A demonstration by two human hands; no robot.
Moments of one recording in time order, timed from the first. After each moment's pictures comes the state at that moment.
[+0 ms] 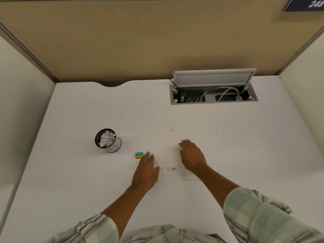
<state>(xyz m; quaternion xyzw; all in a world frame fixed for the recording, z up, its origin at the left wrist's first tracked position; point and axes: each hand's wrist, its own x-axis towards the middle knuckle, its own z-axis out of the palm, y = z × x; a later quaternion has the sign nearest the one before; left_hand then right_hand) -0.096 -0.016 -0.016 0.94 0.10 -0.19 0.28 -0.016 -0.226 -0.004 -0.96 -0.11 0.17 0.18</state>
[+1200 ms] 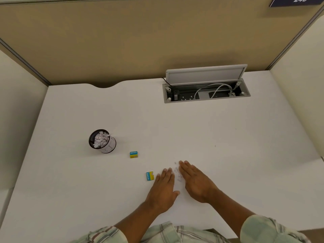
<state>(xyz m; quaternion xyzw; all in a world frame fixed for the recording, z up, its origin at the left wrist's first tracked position) -0.156 -0.086 -0.040 0.94 -0.13 -0.28 0.16 -0.116 -0.291 -0.038 -0.92 -0.27 0.25 0.14</state>
